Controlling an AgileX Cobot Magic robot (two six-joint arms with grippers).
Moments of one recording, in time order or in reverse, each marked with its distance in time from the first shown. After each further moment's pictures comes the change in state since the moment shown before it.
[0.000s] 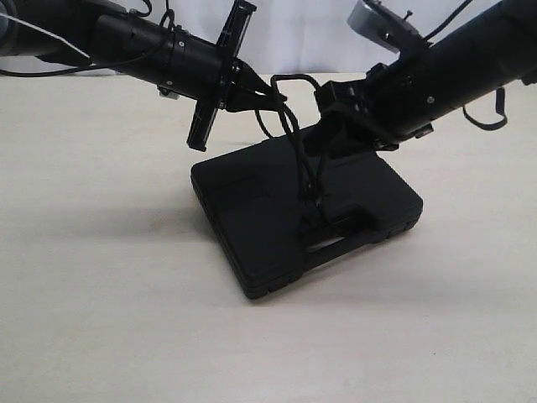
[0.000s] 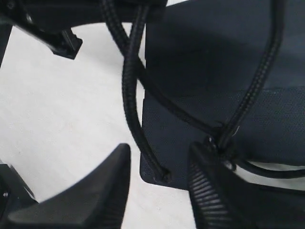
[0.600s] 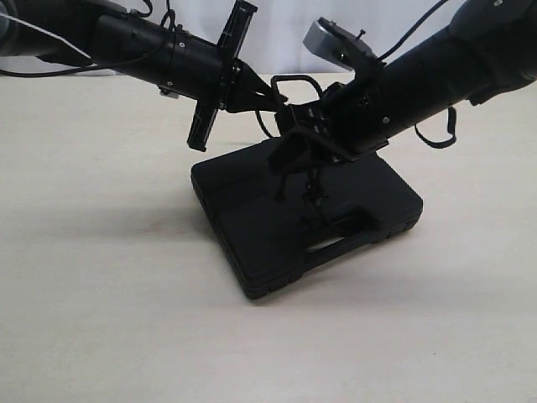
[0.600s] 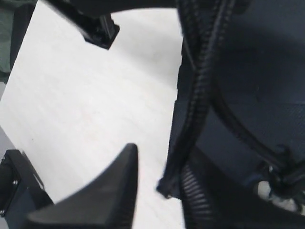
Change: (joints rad) left arm -0.002 0.000 0.000 0.002 0.000 0.016; right arm 0.085 0.069 0.000 0.096 -0.042 -0.105
